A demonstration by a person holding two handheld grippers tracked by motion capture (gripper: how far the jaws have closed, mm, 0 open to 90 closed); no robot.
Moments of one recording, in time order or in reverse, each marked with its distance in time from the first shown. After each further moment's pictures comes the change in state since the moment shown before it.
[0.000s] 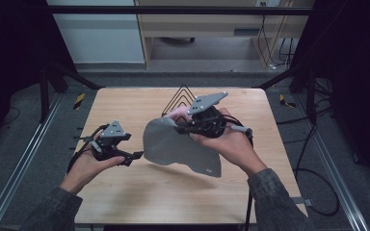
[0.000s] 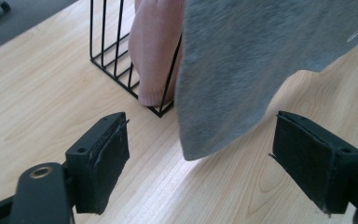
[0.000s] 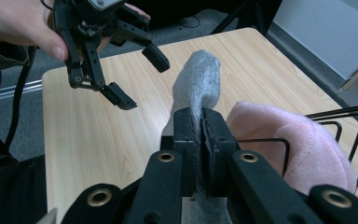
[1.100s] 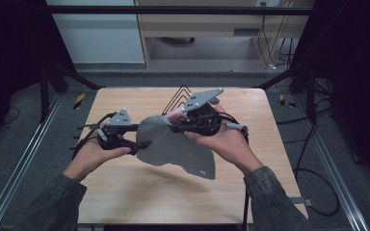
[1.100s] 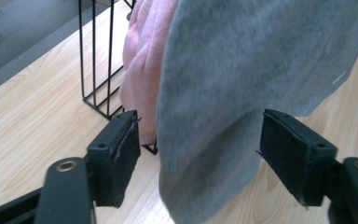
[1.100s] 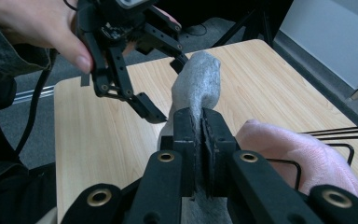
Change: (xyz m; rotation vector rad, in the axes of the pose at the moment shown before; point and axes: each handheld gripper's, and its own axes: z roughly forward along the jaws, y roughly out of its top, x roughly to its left) left arm 0.001 0.039 0.003 -0.035 -0.050 0.075; right arm 0.006 0.014 0.002 -0.026 0.030 -0.005
